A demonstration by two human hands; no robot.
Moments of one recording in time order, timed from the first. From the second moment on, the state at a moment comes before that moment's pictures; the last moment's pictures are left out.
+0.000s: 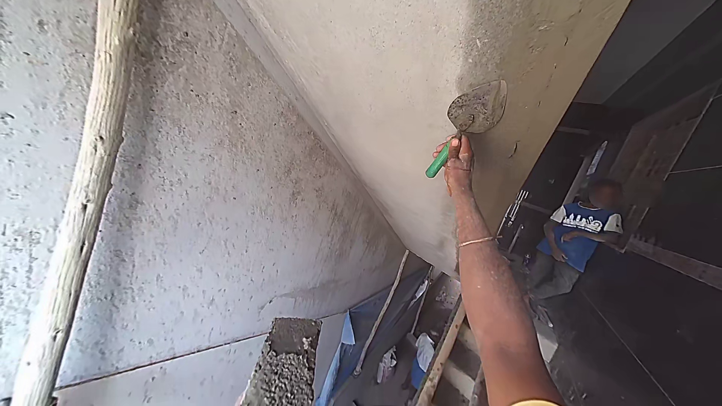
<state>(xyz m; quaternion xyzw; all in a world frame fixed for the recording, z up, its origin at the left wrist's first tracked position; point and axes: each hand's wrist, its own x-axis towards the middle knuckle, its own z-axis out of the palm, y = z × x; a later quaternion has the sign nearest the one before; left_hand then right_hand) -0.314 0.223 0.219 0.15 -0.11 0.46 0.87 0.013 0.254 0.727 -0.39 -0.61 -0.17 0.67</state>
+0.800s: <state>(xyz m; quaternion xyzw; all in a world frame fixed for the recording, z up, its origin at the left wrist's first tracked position) -0.297 0.171 0.253 0.06 0.05 0.43 0.90 -0.014 0.126 0.292 -0.64 -0.63 -0.25 0.36</state>
